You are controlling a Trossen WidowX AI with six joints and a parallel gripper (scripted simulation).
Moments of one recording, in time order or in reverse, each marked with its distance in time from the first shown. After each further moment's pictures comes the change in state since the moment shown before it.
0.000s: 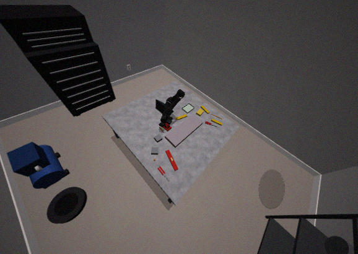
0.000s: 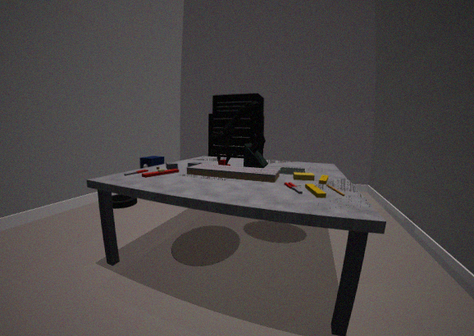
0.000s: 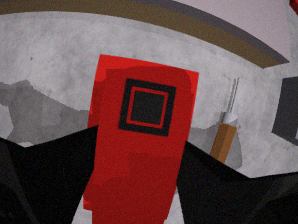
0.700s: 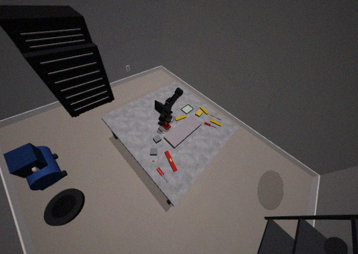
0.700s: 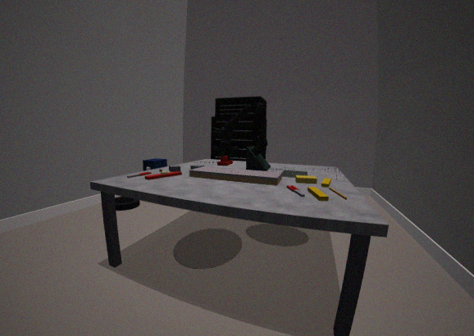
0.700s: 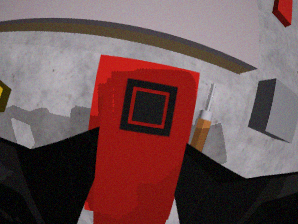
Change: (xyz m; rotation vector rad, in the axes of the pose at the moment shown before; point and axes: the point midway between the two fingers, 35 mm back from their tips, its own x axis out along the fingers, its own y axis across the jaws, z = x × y) arm -0.047 -0.003 0.015 0.015 0.004 0.011
